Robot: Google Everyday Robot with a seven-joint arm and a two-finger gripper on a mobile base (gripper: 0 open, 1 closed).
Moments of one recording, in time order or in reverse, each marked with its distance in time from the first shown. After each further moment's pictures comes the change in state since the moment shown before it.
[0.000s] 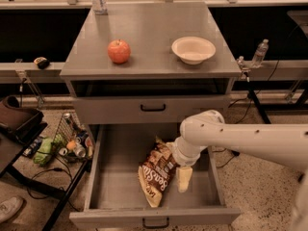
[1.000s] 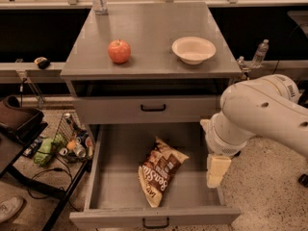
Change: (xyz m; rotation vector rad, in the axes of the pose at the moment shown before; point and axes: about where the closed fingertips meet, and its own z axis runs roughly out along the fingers) arm 0.010 0.048 -0.216 0.144 0.127 0.199
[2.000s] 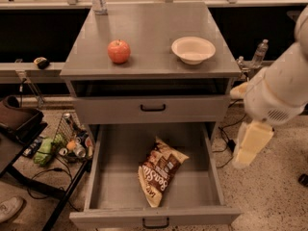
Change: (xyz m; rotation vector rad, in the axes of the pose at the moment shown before) arm 0.013 -0.011 -0.148 -0.004 -0.087 0.174
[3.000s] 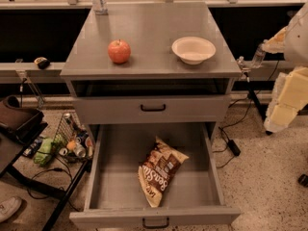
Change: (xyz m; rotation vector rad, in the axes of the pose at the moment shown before) arm -0.002 -0.028 -0.113 0.065 0.062 0.058
